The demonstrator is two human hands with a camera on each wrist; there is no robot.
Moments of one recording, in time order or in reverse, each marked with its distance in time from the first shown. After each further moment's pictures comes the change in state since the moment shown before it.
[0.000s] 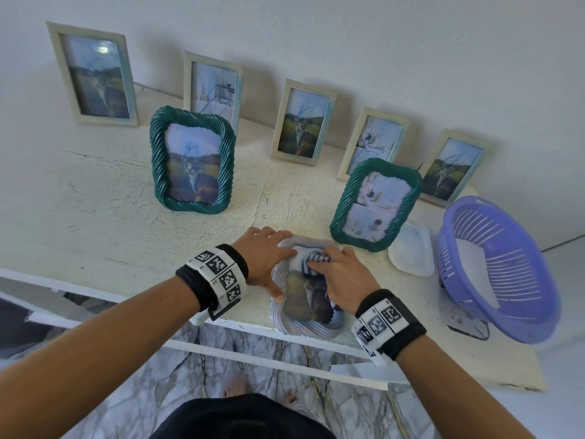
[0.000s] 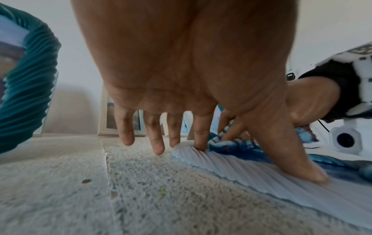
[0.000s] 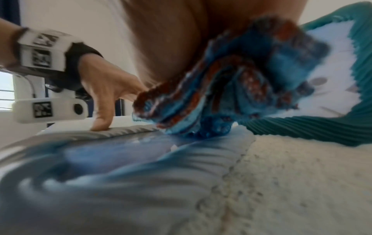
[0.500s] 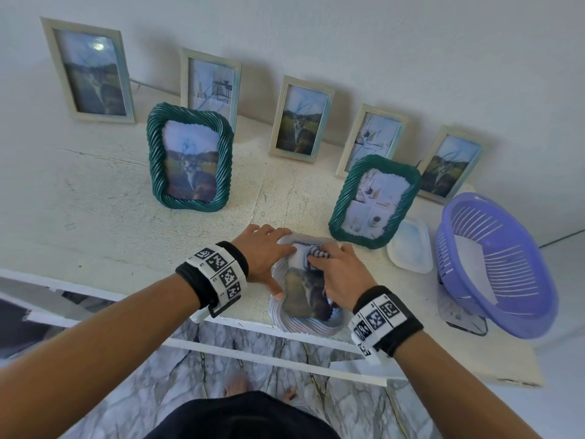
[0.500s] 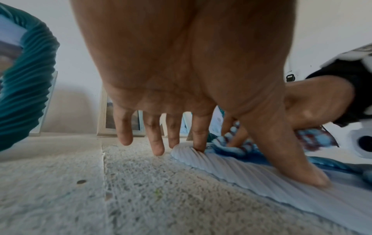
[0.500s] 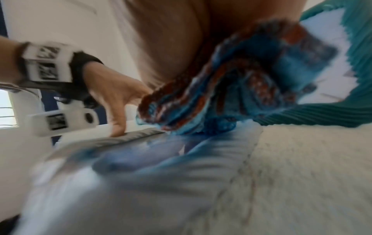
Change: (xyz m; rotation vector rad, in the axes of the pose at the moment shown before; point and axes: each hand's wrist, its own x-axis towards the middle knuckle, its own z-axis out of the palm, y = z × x) left_hand 0.000 0.001 -0.001 -0.014 -0.003 0.007; right_hand -0.002 -0.007 -0.003 -0.016 0.063 -0.024
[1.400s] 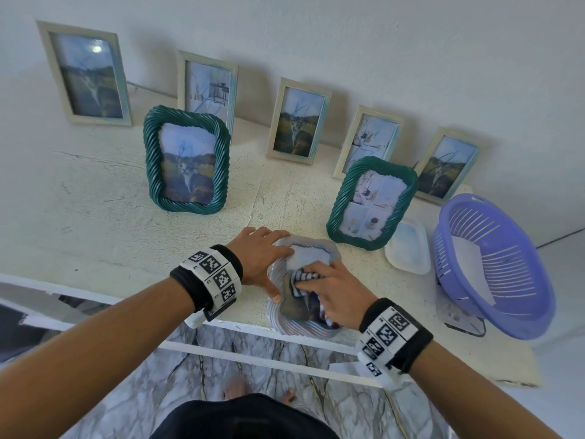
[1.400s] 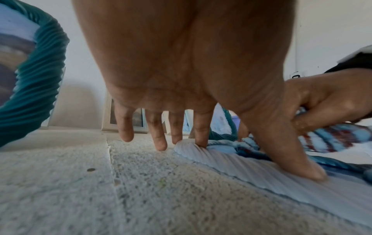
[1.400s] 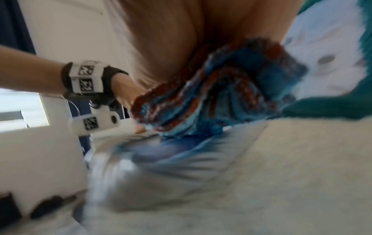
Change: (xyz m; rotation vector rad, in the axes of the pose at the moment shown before) left_hand 0.001 -0.003 0.005 -0.037 -0.001 0.000; right_hand -0.017 0.001 0.001 0.114 -0.089 -0.225
